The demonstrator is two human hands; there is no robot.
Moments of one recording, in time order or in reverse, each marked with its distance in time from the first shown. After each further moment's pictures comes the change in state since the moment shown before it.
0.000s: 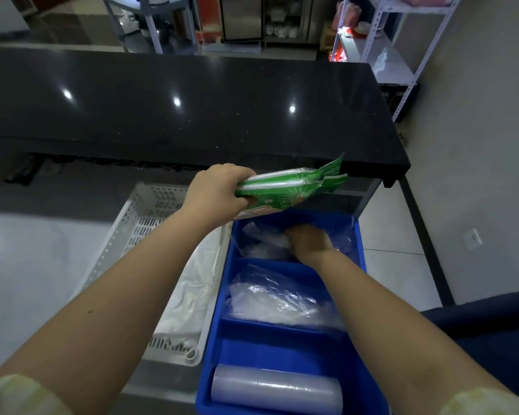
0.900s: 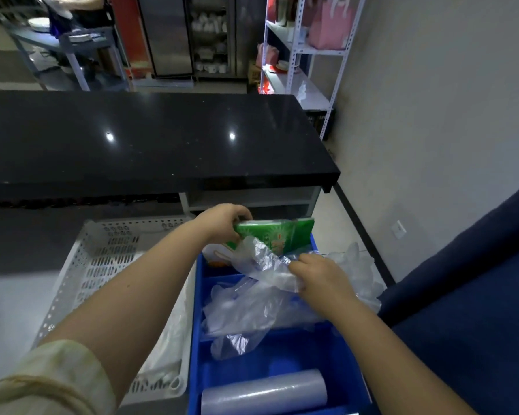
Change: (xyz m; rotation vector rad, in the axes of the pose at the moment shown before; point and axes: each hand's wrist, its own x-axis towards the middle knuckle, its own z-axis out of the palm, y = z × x) left_hand 0.039 0.015 0.063 -0.125 -0.489 0.129; right_hand -0.153 0.003 -0.021 0.084 0.501 0.036
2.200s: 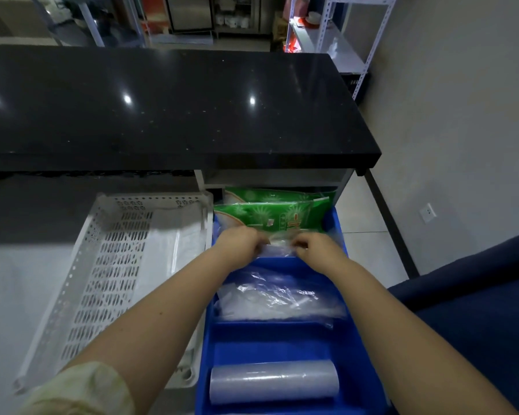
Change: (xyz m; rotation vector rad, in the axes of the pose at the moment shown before) left_hand -0.010 -0.014 0.071 0.237 -0.133 0.021; right_hand 0.072 0.032 0.076 0.427 -0.455 0.351
